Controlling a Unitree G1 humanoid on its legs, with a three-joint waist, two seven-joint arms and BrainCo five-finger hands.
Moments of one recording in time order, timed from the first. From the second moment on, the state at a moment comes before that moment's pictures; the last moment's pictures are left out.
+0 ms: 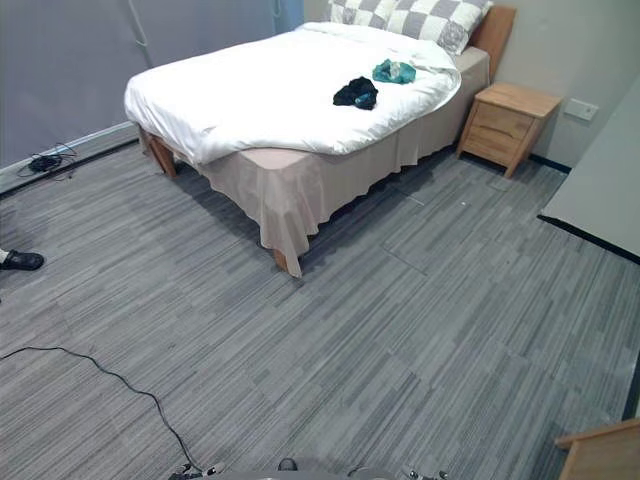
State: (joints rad) left arm 0.18 0.08 0.14 1.04 0.17 0.01 0.15; right arm 0.16 -0.06 -0.30 1.05 -0.01 0.03 -0.13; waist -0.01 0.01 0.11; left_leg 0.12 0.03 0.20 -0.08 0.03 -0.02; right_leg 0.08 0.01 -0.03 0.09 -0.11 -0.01
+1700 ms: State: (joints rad) left arm 0.02 0.12 0.14 1.08 0.17 0.02 0.16; right arm 0.11 -0.03 -0.38 1.05 -0.01 0.03 -0.13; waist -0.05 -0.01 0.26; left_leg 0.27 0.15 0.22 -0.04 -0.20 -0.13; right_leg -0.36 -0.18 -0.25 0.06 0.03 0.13
